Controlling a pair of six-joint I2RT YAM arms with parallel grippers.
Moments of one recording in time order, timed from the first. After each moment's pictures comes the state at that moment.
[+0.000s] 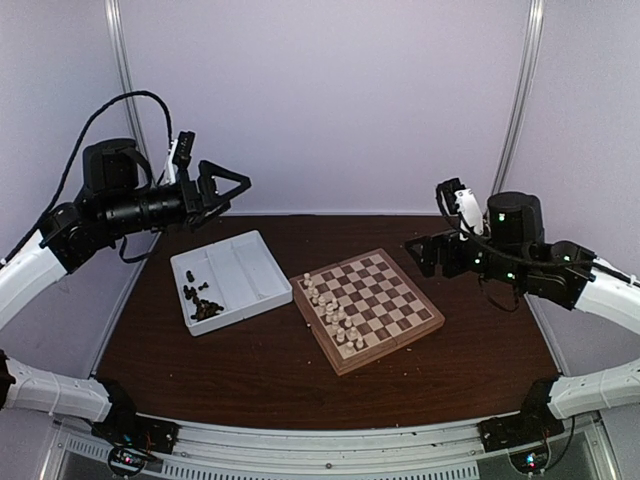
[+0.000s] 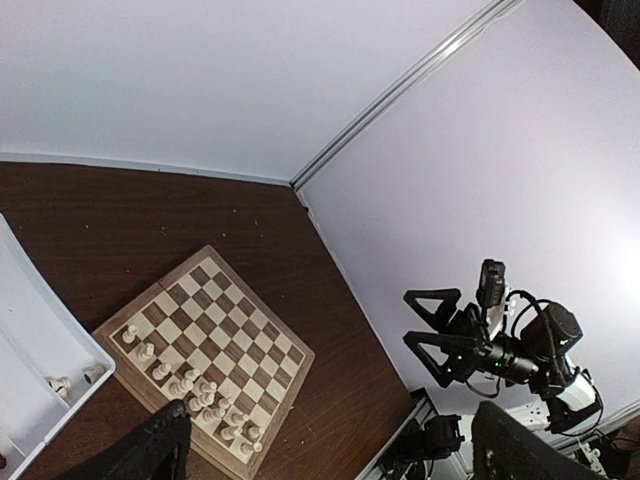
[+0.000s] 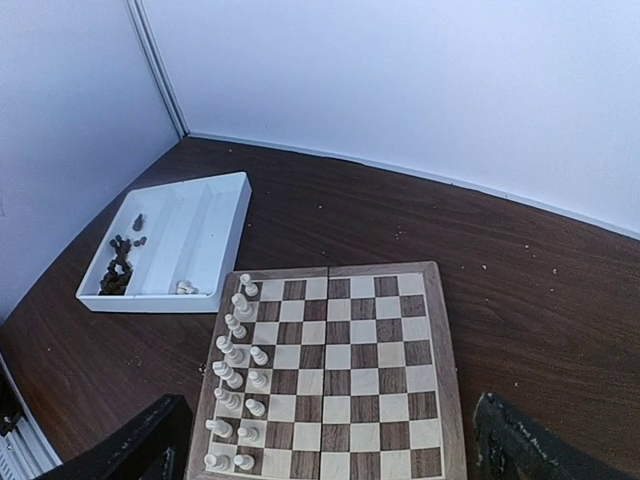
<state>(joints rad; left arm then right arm) -0.66 1.07 1.20 -0.33 0.29 -0.73 0.78 1.01 0.95 -0.33 0.22 0.25</state>
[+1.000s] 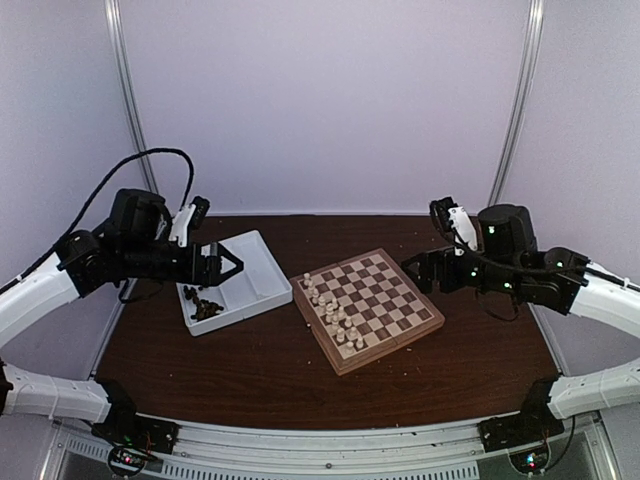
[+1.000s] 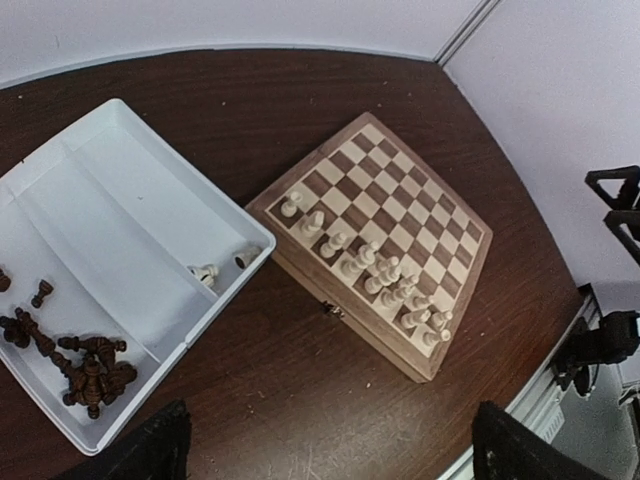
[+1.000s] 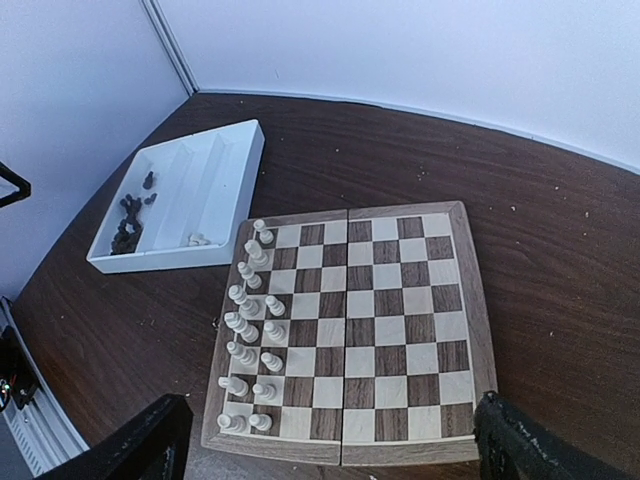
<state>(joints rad) -0.64 1.01 0.98 -0.55 0.17 -0.43 0.78 1.00 0.90 -0.38 0.15 0.32</state>
